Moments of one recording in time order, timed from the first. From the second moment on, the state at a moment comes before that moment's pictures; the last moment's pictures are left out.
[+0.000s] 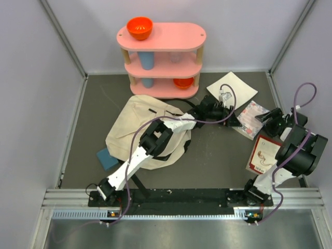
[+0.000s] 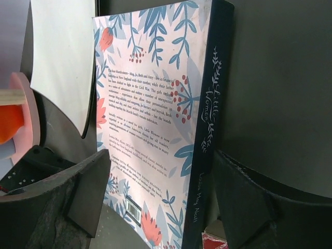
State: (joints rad) left arm -0.85 2.76 2.24 0.33 0.69 -0.71; right arm -0.60 1.67 0.73 0.21 -0.57 0.55
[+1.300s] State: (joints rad) left arm -0.85 2.71 2.13 0.22 0.82 -0.71; right arm -0.46 1.53 0.67 0.14 -0.72 0.52
